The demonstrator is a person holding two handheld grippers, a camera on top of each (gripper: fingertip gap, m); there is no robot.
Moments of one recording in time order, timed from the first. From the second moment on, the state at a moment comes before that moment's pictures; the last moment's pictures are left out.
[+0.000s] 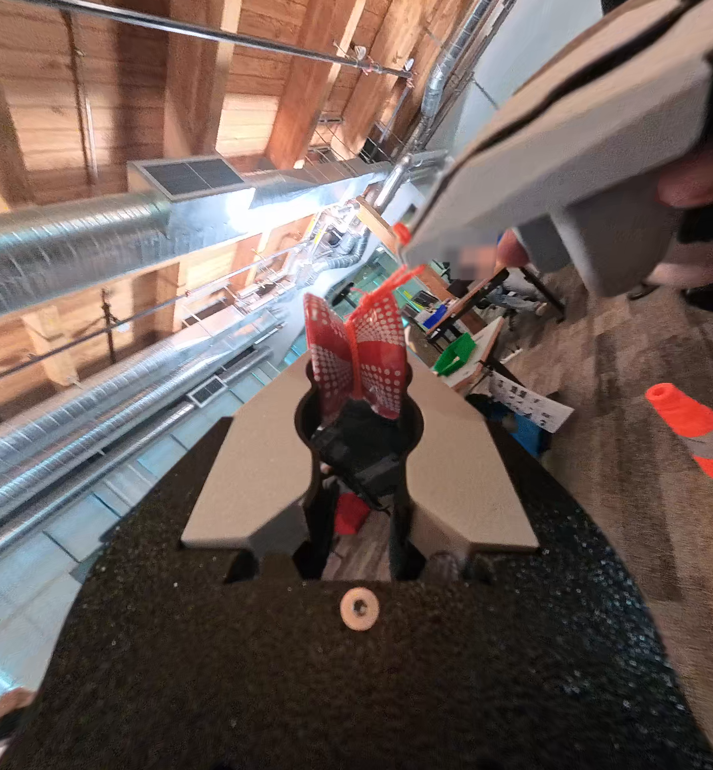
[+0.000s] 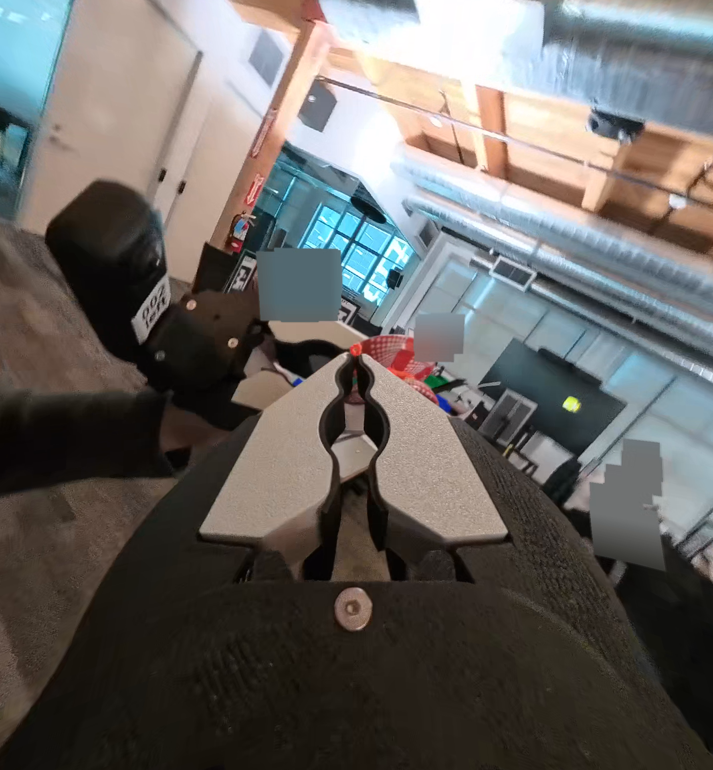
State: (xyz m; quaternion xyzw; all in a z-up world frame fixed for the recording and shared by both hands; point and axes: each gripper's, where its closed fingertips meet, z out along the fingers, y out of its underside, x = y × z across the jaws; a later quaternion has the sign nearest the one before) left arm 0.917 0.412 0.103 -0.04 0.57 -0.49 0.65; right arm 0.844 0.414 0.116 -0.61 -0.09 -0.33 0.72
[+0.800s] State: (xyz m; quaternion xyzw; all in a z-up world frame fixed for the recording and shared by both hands) left arm 0.825 0.404 0.092 -0.06 0.60 -0.27 0.75; right arm 0.762 0.412 0.094 -0.49 -0.28 -0.48 0.67
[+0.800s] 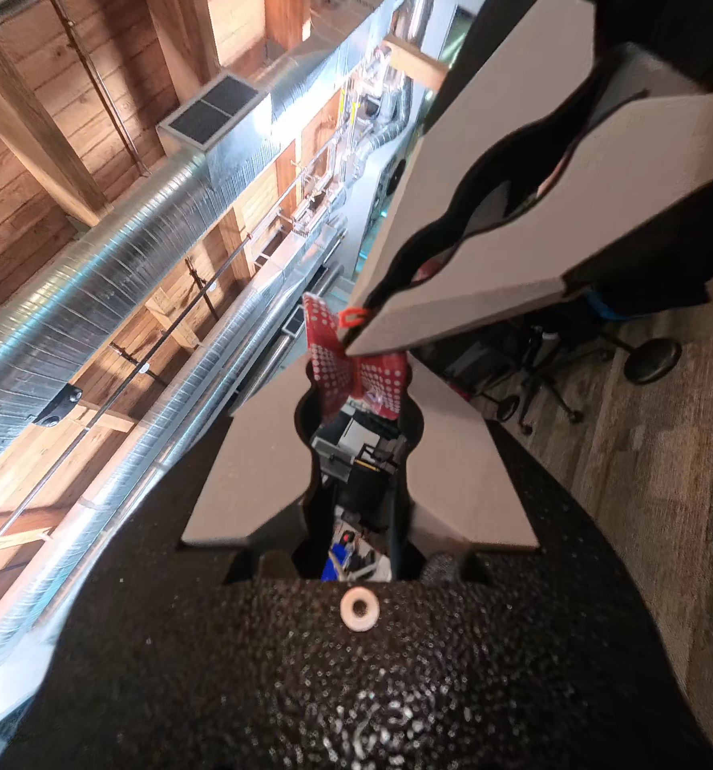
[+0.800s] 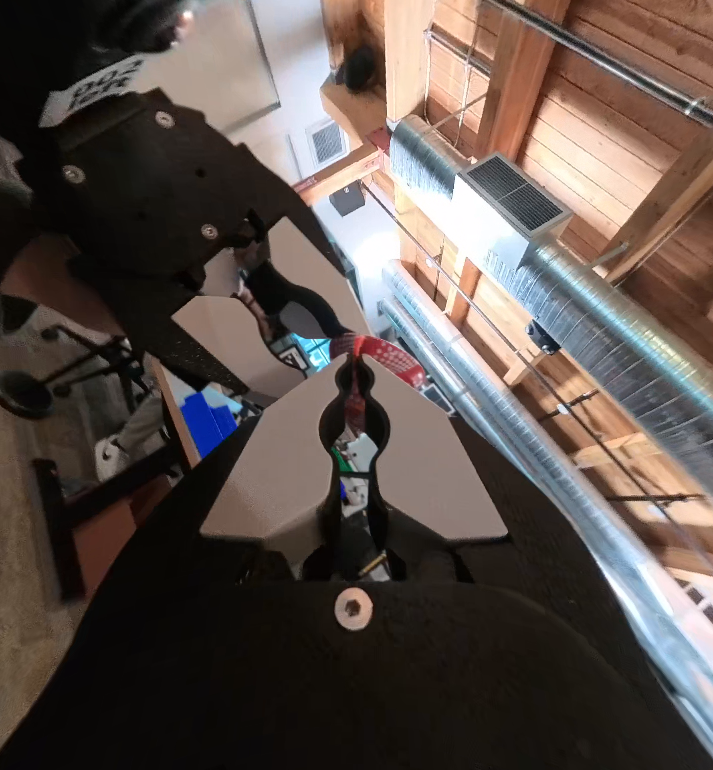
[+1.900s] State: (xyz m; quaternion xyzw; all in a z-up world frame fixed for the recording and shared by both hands) left arm 0.654 0.561 -0.092 -0.60 0.46 -0.35 0.55; right arm 0.800 0.510 -0.052 -0.78 -0.19 -0.10 0.59
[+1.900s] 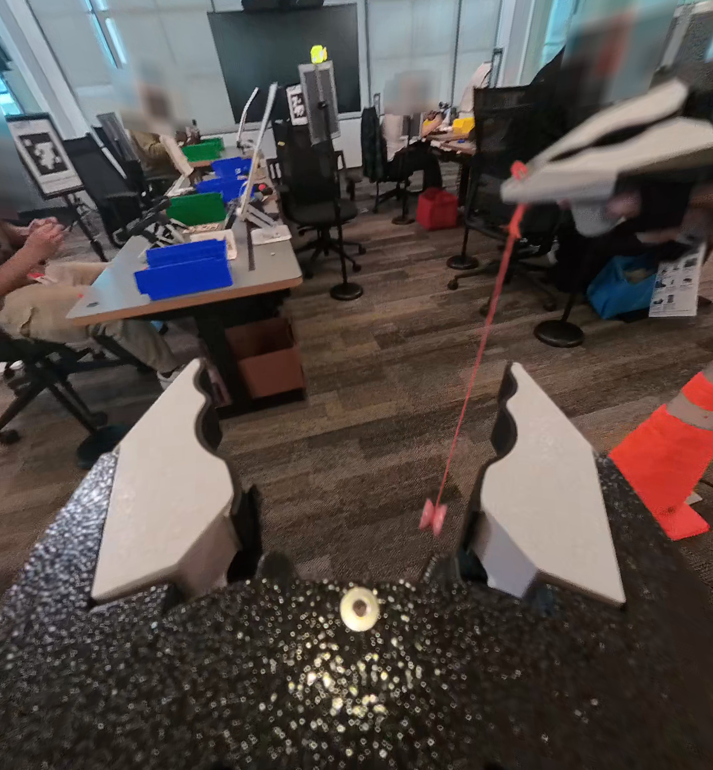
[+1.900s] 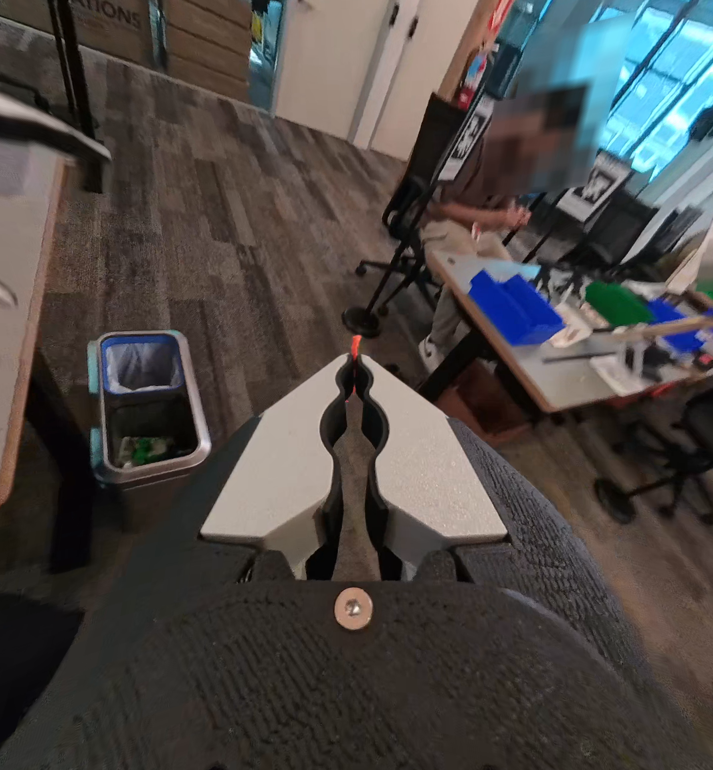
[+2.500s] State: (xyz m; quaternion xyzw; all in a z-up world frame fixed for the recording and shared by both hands) left arm 0.651 0.550 -0.096 -0.59 0.46 -0.42 0.51; right arm 0.830 0.501 0.189 -0.67 -0.17 -0.26 0.67
